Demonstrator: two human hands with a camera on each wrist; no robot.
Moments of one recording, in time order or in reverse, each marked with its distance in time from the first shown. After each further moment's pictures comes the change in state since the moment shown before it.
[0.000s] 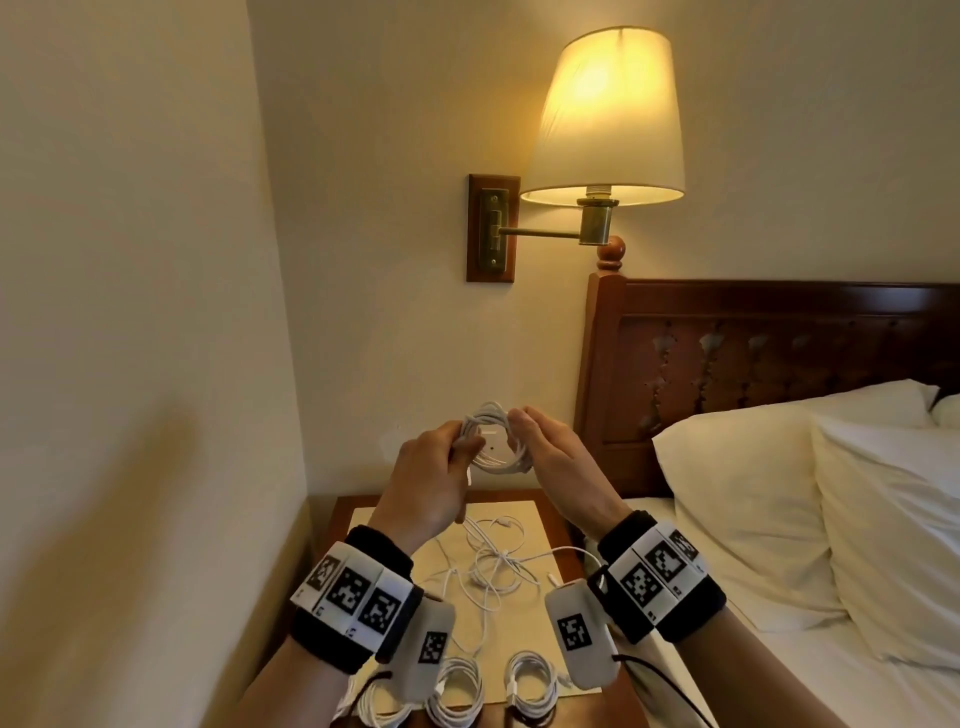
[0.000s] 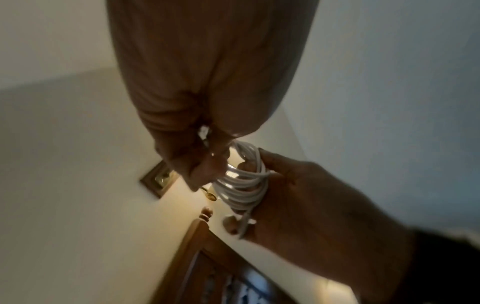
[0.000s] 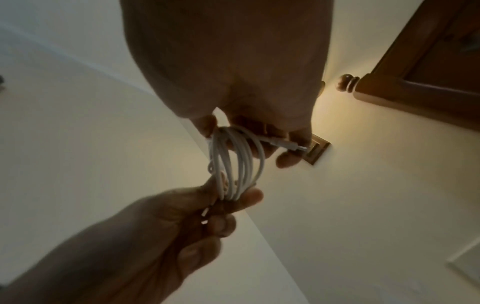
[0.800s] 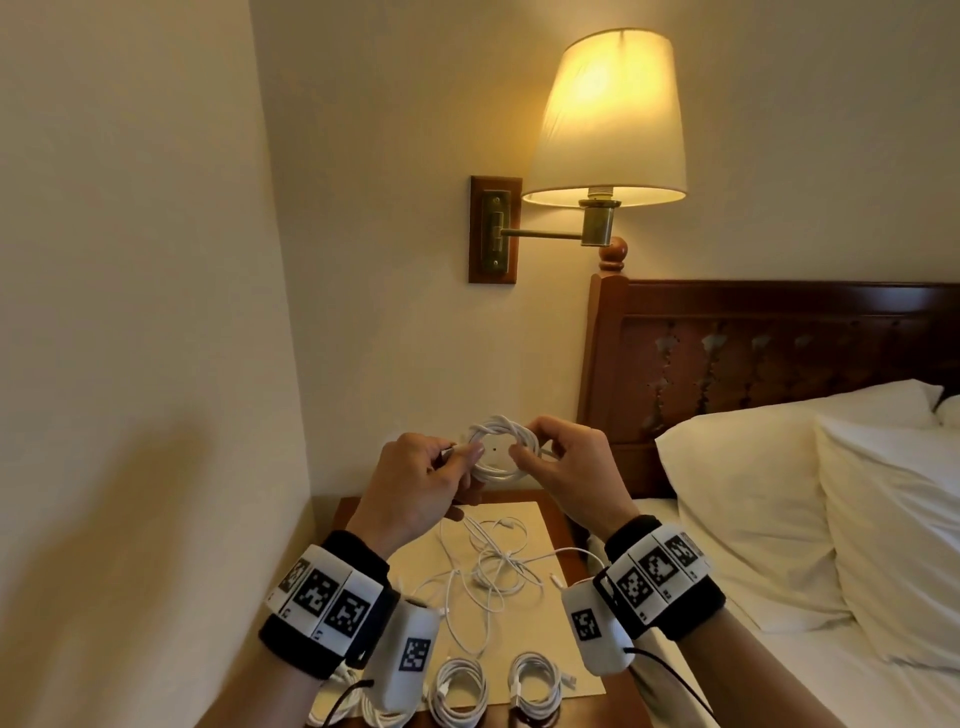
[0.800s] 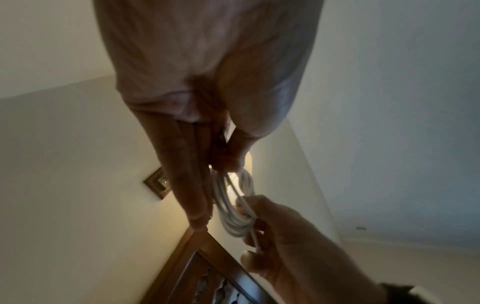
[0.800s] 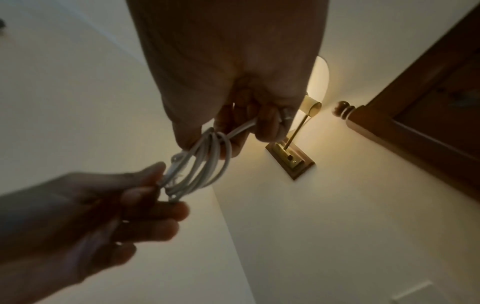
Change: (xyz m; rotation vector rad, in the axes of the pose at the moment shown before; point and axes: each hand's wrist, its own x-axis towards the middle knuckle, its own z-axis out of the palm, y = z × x) left_hand -0.008 0.002 -0.019 -0.254 -0.034 -0.151; right_hand 0.000 0.024 -0.010 -0.283 0.118 -0.123
